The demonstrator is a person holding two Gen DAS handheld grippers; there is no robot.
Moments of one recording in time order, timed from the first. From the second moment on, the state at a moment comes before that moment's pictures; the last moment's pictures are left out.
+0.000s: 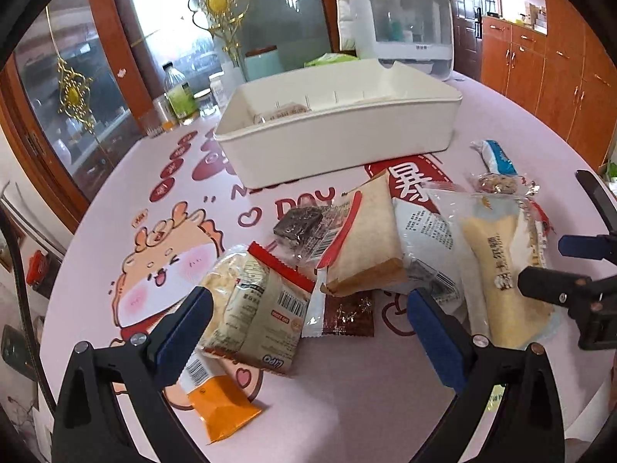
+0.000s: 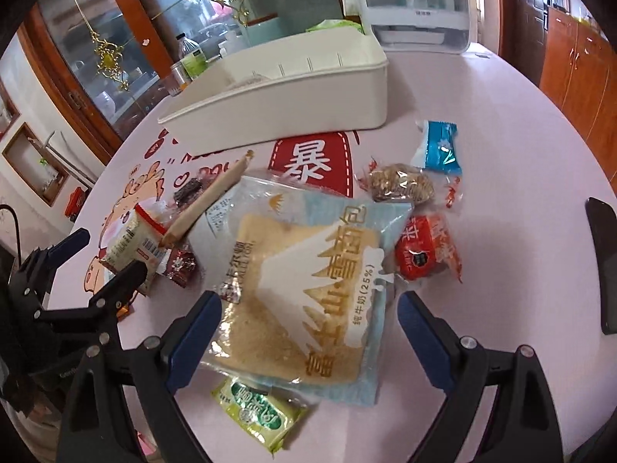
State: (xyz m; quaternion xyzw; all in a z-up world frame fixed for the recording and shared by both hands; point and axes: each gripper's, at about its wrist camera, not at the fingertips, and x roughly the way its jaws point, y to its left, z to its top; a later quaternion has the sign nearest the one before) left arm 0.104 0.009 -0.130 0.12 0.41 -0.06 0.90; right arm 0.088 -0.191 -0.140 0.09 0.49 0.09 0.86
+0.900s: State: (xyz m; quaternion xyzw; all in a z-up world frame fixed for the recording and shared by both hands) left arm 0.194 0.004 -0.173 0.04 0.50 -0.09 0.86; right arm 0.112 -0.191 -0.177 0.14 0.51 0.18 0.83
